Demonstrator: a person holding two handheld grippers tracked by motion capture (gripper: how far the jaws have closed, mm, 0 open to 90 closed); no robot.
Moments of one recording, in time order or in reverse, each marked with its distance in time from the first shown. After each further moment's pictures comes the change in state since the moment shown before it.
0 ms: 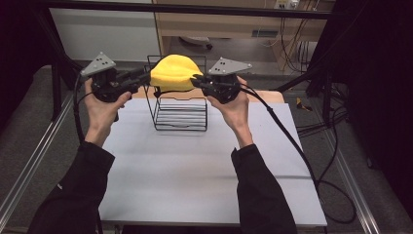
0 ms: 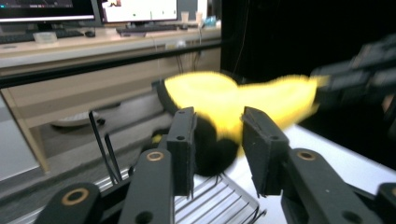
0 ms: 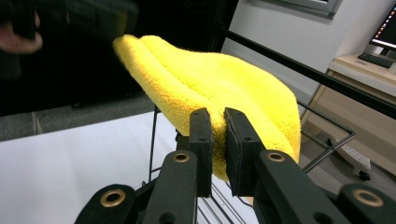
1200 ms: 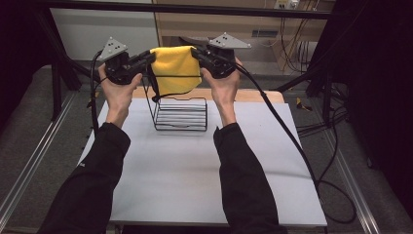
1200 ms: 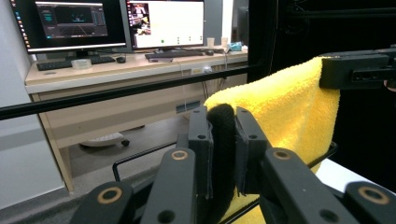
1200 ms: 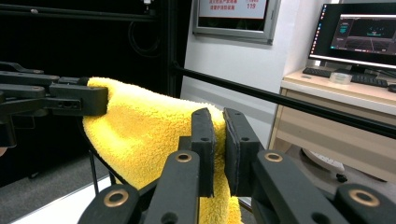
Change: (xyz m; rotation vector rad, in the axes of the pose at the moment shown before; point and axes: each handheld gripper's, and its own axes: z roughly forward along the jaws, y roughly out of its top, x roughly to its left) left arm 0.014 0.008 0.051 -0.079 0.110 0.032; right arm -0.034 0.030 0.031 -0.152 -0.185 0.162
